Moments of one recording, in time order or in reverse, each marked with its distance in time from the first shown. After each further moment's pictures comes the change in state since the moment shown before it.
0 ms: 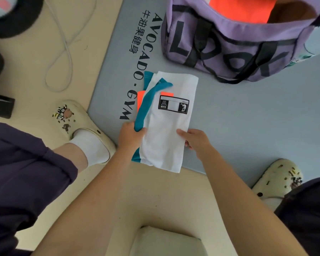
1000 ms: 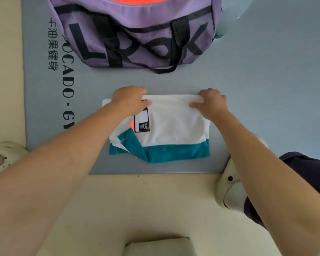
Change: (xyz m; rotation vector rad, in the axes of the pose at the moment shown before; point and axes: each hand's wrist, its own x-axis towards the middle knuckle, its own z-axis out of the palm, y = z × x) left_hand 0.055 0.206 0.085 0.905 -0.309 0.709; right_hand 0.054 -0.012 -0.203 -0.822 0.417 -0.258
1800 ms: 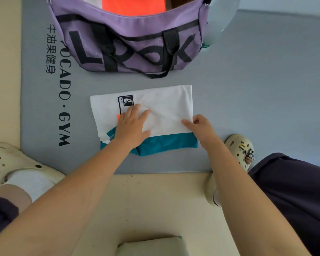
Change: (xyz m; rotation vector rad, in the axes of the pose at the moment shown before) left_hand -0.060 0.030 0.068 -0.005 0.126 0.022; right_hand -0.067 0.016 0.034 0.948 -0.135 0.322
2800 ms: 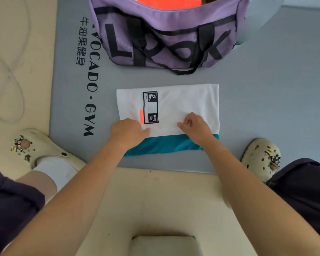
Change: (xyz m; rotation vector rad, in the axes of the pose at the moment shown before) left_hand -0.046 -0.058 -0.020 -0.005 -0.154 -0.246; right_hand -0.003 -0.017 0.079 -0.533 -0.073 -0.297
